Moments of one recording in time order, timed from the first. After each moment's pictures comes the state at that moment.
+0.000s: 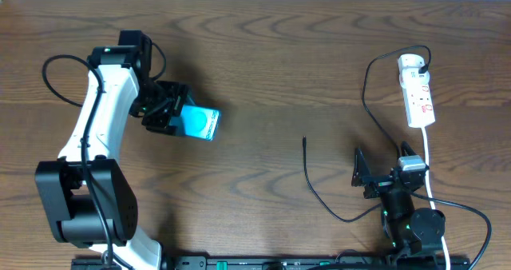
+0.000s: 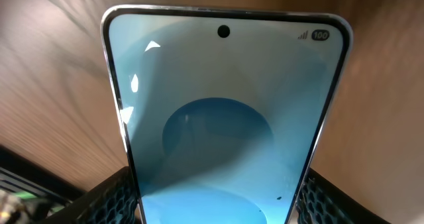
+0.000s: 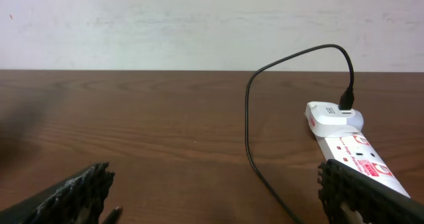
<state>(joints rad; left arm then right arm) 0.02 1.79 1.46 -1.26 0.37 -1.26 0.08 0.01 0.01 -0.07 -0.07 0.07</state>
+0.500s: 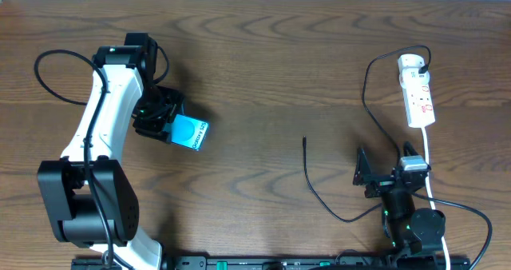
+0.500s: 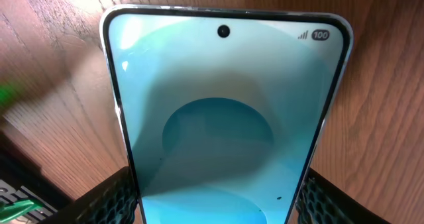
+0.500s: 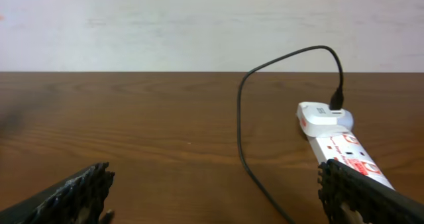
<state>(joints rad) 0.00 1.79 1.46 -1.30 0.18 -1.24 0.08 0.01 0.01 -0.06 -0.03 0.06</state>
